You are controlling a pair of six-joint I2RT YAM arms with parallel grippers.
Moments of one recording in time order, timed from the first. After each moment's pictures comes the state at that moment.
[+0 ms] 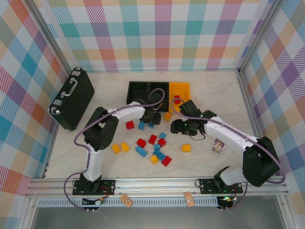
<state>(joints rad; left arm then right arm) -0.68 2.07 1.48 -0.61 -0.05 -0.44 0.60 1.38 0.95 -0.70 -0.10 0.61</state>
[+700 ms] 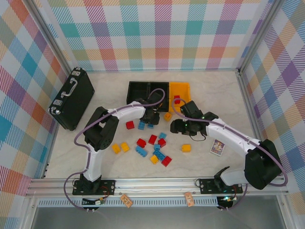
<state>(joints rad) -0.69 2.07 1.49 -0.67 -0.09 -0.45 0.60 1.35 0.92 -0.64 -0.12 0.63</state>
